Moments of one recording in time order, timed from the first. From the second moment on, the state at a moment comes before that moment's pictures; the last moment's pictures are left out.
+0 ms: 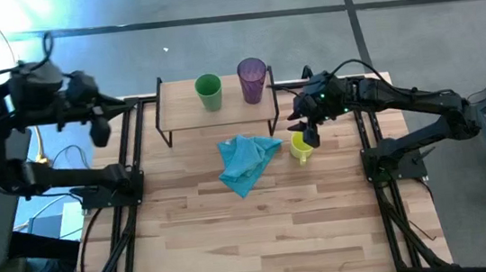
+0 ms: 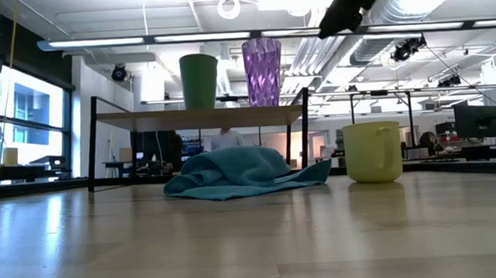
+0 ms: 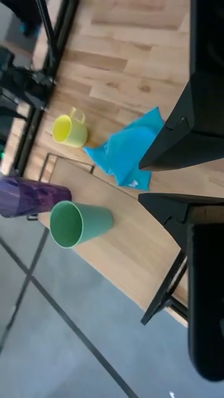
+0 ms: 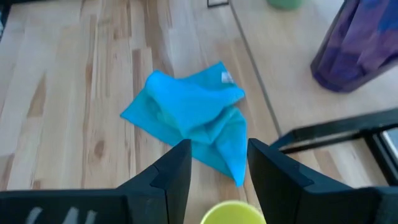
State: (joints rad) left arm 0.59 1.02 1.96 -1.57 0.00 -0.02; right arm -0.29 1.20 1.20 -0.75 -0.13 -0.07
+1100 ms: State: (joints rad) left arm 0.59 0.58 1.37 -1.27 0.15 0.02; right arm -0.28 1.16 1.20 -0.15 -0.13 -0.20
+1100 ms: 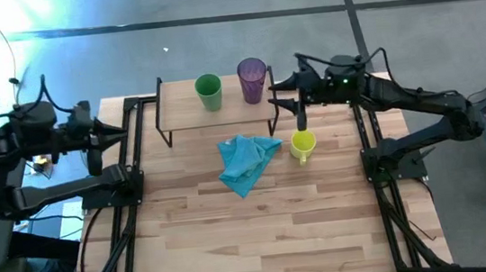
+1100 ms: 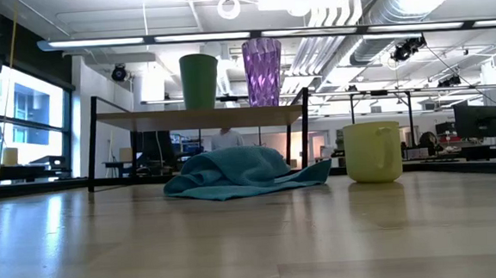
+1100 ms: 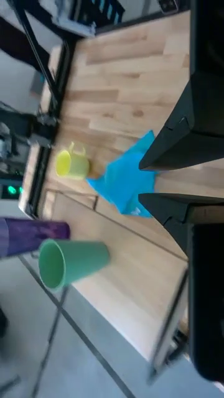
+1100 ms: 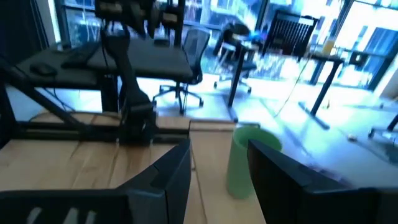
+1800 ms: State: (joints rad) left arm 0.59 0.30 0.80 -0.70 0.31 -0.14; right arm -0.28 1.04 1.20 -0.29 -0.13 -0.25
